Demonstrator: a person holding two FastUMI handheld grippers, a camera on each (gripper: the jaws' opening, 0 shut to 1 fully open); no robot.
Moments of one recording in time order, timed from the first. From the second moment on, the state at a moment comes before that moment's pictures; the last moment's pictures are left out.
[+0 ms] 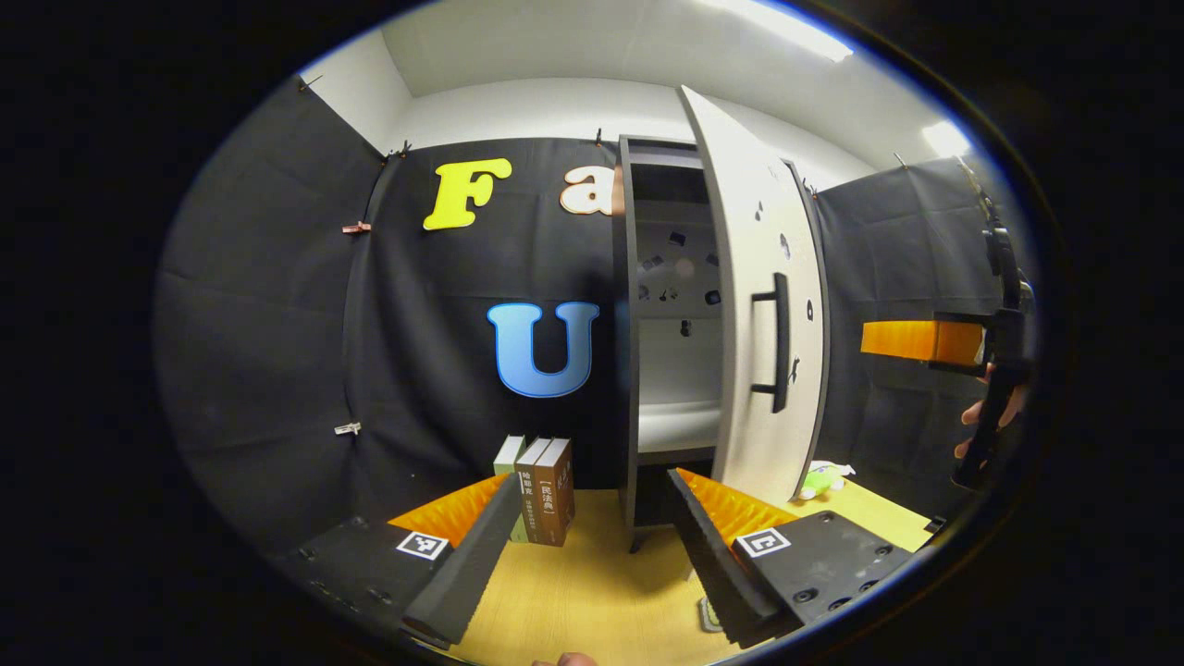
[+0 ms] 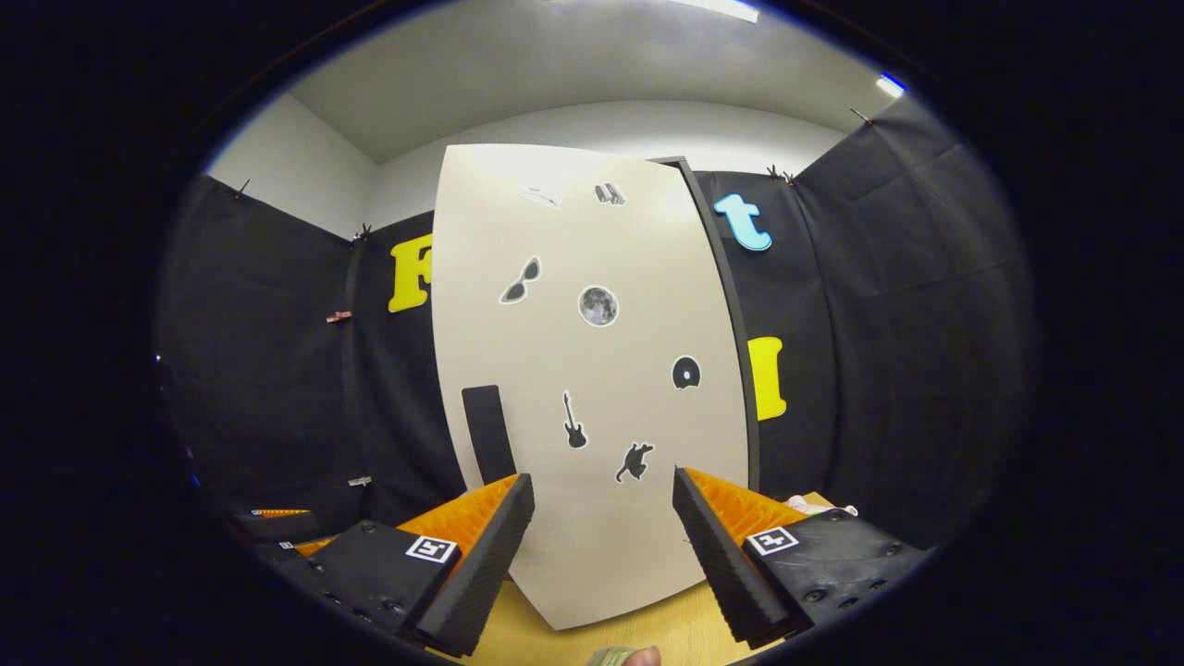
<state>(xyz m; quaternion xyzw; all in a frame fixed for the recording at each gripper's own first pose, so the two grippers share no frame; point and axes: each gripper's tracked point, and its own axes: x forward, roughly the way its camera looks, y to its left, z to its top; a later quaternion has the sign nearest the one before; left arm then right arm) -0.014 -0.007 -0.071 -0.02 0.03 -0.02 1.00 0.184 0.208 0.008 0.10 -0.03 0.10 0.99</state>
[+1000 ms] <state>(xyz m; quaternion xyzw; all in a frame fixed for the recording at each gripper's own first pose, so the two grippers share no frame) -0.008 -0.017 -0.083 -0.02 0.05 -0.02 1.00 0.179 0.192 -0.006 0.05 -0.02 0.08 1.00</state>
